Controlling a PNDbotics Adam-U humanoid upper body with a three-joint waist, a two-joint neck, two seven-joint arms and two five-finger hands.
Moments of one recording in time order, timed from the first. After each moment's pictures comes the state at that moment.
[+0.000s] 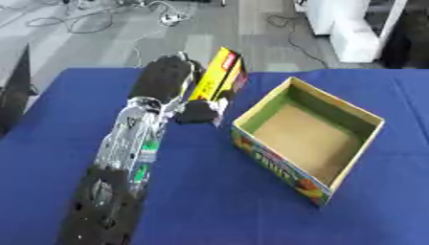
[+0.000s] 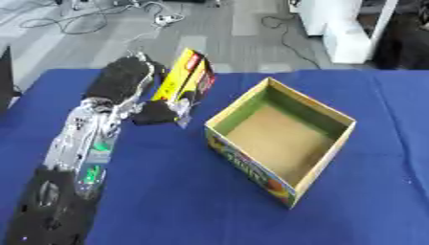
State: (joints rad) left arm -0.38 0.08 -0.11 -1.87 -1.40 0.14 -0.30; right arm -0.09 -0.56 0.04 -1.99 -1.06 -0.37 0.50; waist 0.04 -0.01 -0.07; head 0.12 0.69
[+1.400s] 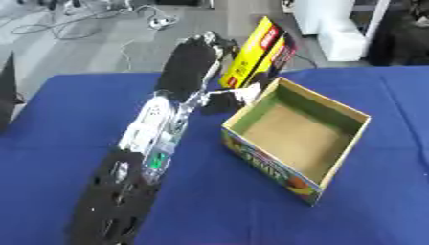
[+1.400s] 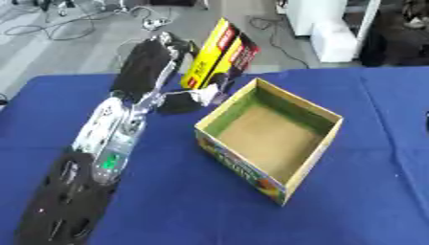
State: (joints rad) left arm -0.52 0.12 -0.20 -1.63 -1.20 -0.06 0.08; right arm -0.10 -0.56 0.04 -1.99 -1.07 -0.34 0.49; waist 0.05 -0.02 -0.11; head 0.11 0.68
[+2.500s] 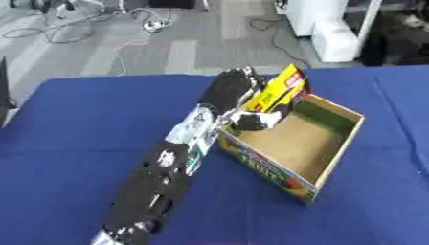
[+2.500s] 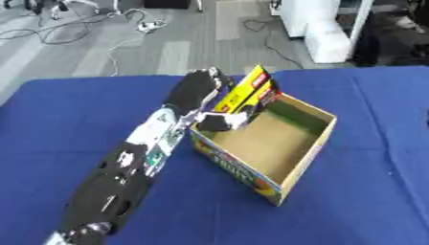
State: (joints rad) left arm -0.68 0.02 -0.19 -1.13 -1.27 -0.18 0.19; right arm -0.11 -0.56 0.04 -1.99 -1.08 -0.33 0.49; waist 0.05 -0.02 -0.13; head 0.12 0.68
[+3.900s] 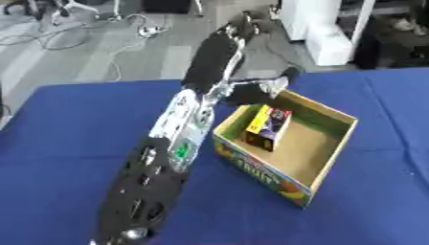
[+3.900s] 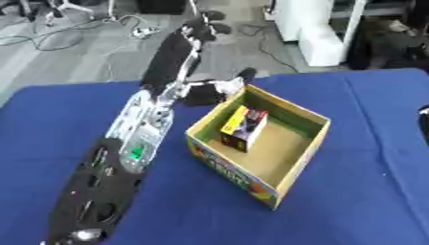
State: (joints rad) left arm -0.56 0.04 -0.18 -1.64 -1.01 0.05 0.10; right arm -0.11 -0.56 0.04 -1.99 -1.09 -0.33 0.49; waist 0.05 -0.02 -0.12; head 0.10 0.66
